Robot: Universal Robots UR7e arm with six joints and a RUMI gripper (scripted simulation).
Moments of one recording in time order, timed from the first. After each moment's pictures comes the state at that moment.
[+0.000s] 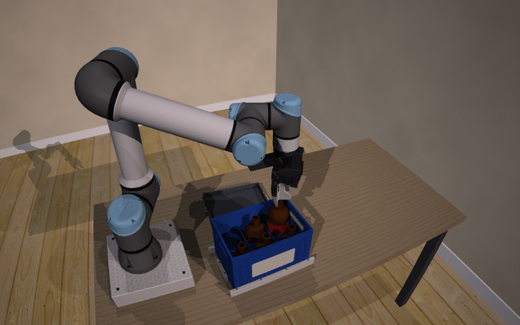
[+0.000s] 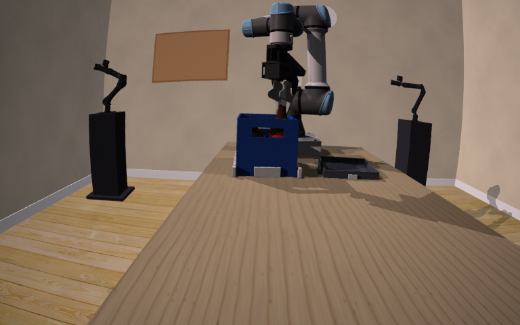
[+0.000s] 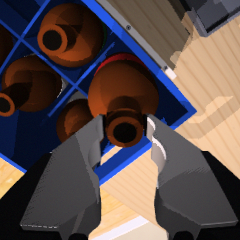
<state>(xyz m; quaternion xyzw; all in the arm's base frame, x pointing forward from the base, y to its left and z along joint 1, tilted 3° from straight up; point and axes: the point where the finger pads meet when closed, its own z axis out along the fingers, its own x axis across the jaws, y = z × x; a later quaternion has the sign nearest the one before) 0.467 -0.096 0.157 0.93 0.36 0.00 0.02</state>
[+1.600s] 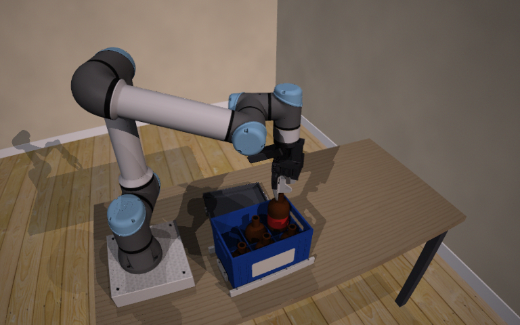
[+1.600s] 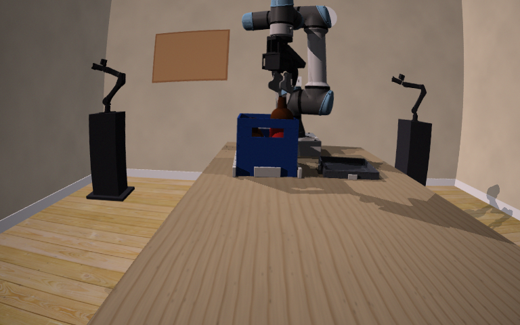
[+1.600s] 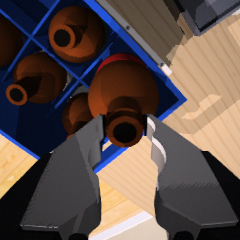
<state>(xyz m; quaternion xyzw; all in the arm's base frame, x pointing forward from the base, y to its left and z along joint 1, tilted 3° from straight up) 0.466 -0.095 0.186 0.93 0.36 0.00 0.02</state>
